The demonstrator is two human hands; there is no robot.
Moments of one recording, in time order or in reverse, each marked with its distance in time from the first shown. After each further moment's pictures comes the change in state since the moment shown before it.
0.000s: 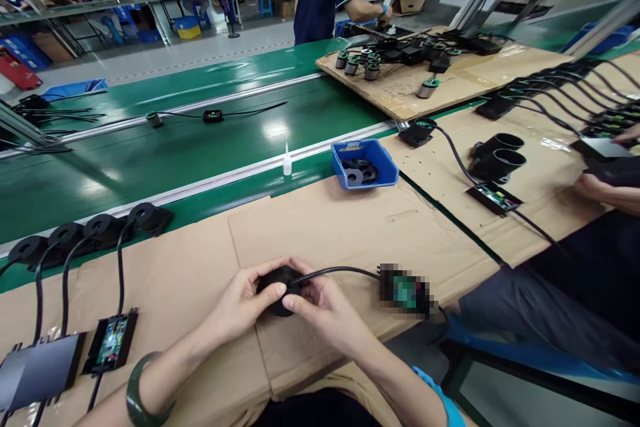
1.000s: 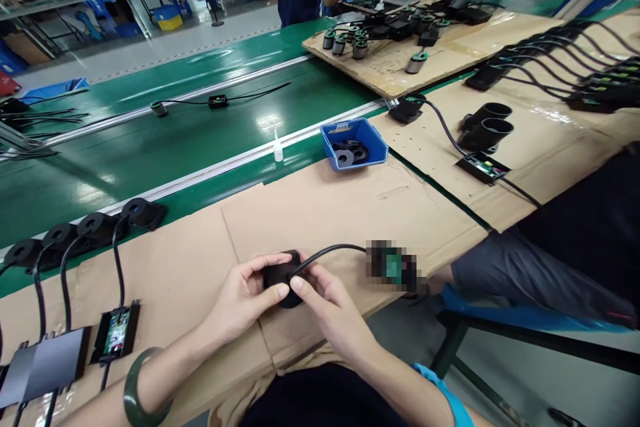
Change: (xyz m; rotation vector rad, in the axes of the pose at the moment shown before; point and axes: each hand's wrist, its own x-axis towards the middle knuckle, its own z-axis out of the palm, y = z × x) left_hand -0.016 0.005 0.011 -0.070 0.032 -0.024; right_hand -0.027 -0.007 0.015 0.191 0.104 -0.060
